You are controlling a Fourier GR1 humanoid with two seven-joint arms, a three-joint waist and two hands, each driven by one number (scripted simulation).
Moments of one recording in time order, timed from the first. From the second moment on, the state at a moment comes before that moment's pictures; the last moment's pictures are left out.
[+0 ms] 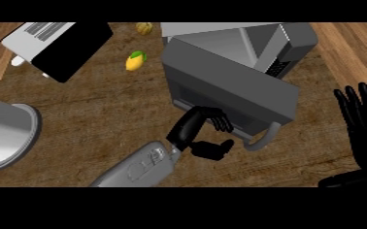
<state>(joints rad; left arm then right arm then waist) -0.62 0.07 -0.89 -1.03 0.27 0.36 -0.18 0.06 -0.34 -0.15 -1.59 -0.38 0.43 -0.55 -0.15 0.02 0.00</state>
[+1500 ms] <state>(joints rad) -0.79 0.03 -0.88 -0.88 0.57 0.53 -0.21 -0.07 -0.47 -0.14 -1.70 -0.55 0.54 -0.39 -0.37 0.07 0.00</state>
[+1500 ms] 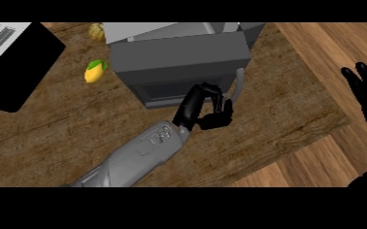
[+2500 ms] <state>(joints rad) -0.94 0.01 -0.85 -0.75 0.68 0.56 -0.21 -0.15 -0.58 -0.19 -1.69 -0.62 0.56 -0.31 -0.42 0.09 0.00</state>
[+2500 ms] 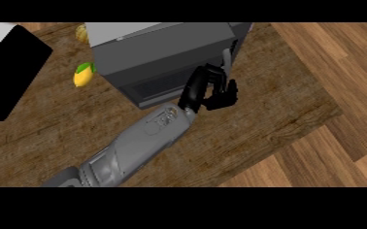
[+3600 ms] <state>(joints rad) -1.03 0.00 -0.86 -0.68 0.80 0.63 -0.21 -0.20 -0.63 -0.23 -1.66 -0.73 0.59 -0.26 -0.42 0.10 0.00</state>
